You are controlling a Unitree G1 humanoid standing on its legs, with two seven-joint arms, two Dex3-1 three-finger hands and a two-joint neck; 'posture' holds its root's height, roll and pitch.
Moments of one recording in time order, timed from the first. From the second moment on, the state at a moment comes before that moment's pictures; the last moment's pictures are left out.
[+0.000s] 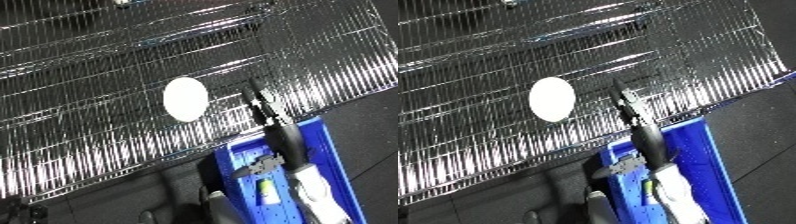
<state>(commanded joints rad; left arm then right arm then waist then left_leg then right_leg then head) -0.15 0.42 -0.08 0.19 -0.77 -0.20 -0.07 -0.25 -0.42 0.14 0.13 0.41 -0.41 -0.03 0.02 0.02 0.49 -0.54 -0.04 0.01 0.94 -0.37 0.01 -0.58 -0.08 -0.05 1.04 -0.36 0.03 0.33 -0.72</state>
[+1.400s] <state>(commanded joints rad) -0.23 0.45 -0.16 0.15 -0.80 -0.19 0.00 -0.59 -0.44 0.22 0.29 0.46 -0.31 -0.14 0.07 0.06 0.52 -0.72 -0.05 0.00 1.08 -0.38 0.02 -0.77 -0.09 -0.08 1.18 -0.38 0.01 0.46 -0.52</state>
